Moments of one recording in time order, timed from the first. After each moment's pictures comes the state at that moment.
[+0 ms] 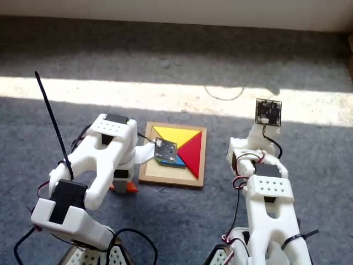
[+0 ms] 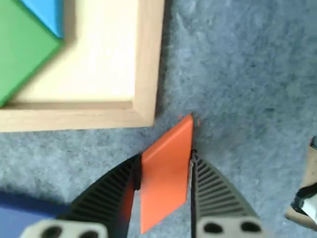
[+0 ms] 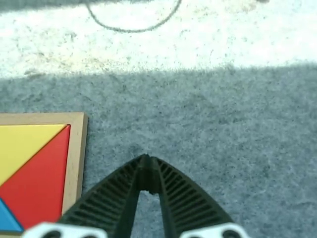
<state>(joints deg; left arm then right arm) 6.2 4.5 34.6 75.4 -73.4 -2.5 -38.6 66.0 29.0 -0.5</state>
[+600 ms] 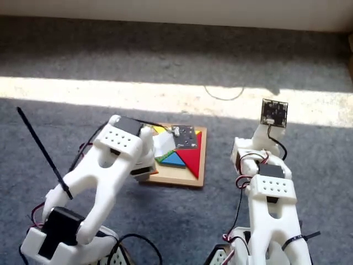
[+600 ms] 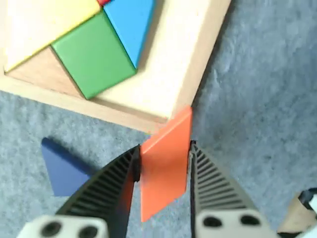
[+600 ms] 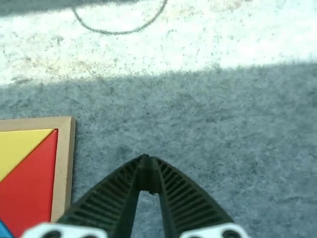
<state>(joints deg) 17.7 -10.0 34.7 72.8 -48.0 -0.1 -38.6 66.0 29.0 -0.5</state>
